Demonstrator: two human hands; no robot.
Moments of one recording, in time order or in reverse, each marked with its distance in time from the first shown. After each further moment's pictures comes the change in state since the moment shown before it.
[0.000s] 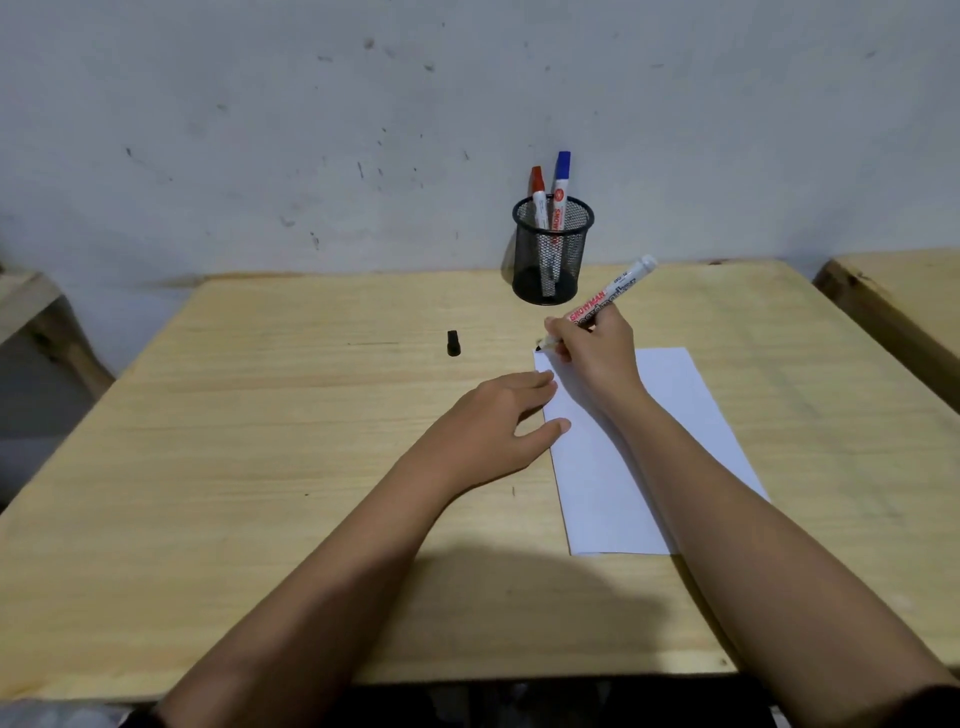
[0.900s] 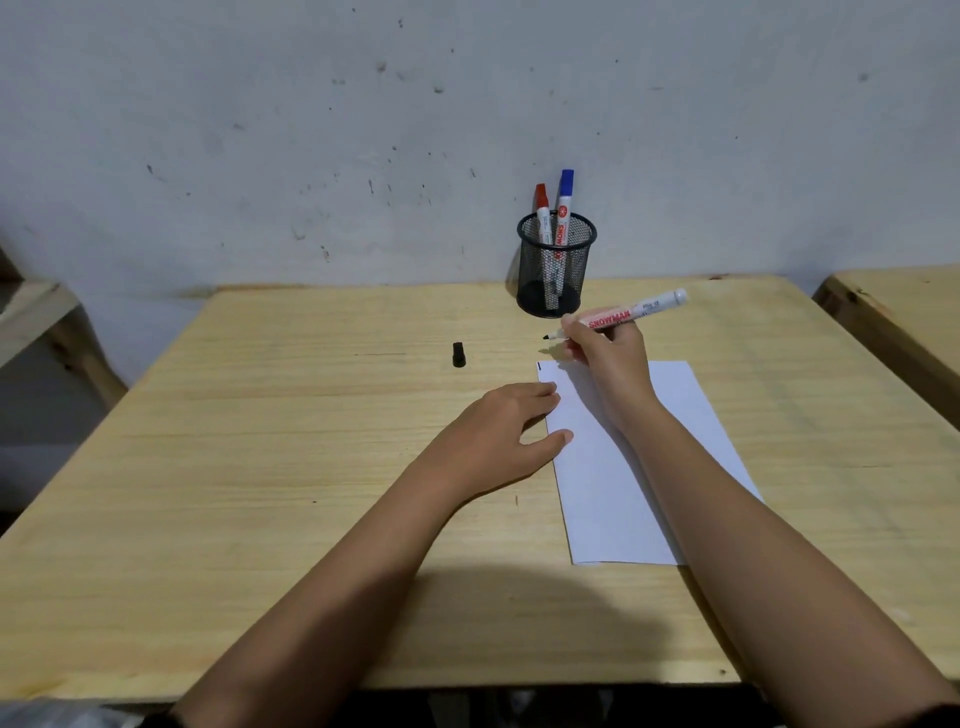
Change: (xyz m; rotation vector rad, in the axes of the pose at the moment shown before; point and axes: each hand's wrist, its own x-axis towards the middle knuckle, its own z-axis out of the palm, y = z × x) left_hand 0.001 0.003 -0.003 -0.022 0.012 -0.026; right_hand 0.004 -0.005 -0.009 0.096 -0.007 0.019
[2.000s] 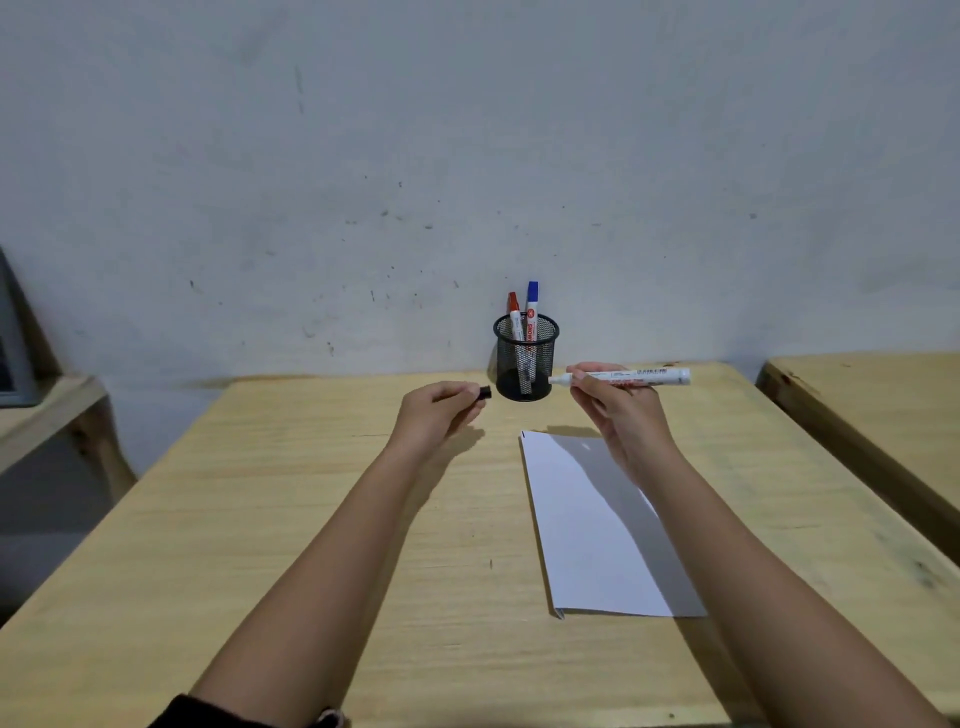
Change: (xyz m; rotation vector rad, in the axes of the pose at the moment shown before) left_hand 0.042 -0.012 -0.058 -1.109 0.379 -0.424; right_hand -0.017 -0.052 -0.037 0.336 -0.112 -0.024
